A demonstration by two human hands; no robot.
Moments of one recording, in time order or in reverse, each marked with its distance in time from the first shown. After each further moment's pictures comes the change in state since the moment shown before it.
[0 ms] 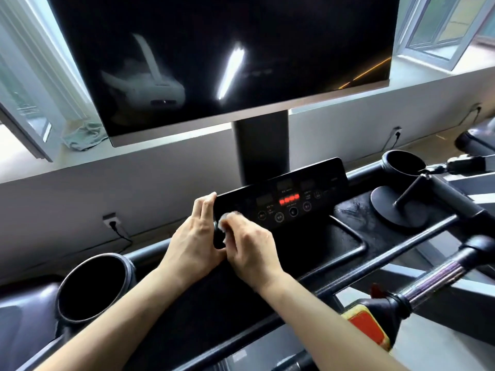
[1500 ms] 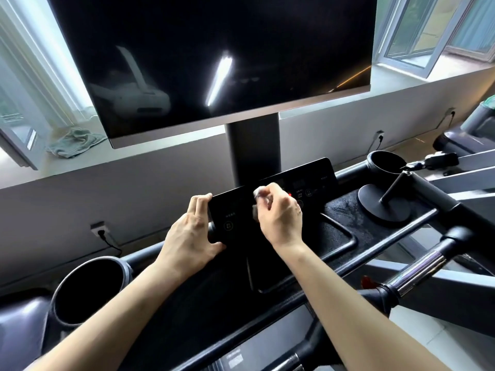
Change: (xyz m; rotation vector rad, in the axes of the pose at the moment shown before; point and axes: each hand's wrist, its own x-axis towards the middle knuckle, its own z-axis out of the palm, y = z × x) left_hand 0.005 -0.005 -0.005 -0.006 0.022 0.054; right_hand 0.034 0.035 -0.039 -0.068 0.258 0.357
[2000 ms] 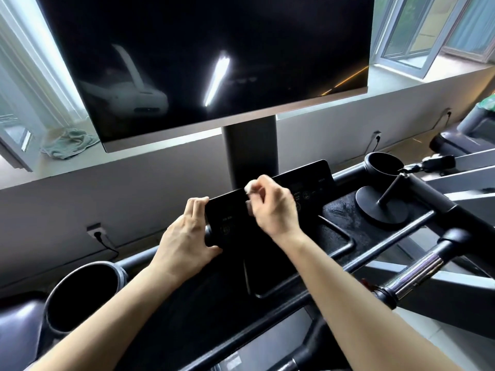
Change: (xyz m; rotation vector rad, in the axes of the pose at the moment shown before) left_hand 0.002 0.004 -0.006 0.065 -0.003 0.016; right_hand 0.025 0.000 0.000 0.076 -0.091 -0.103
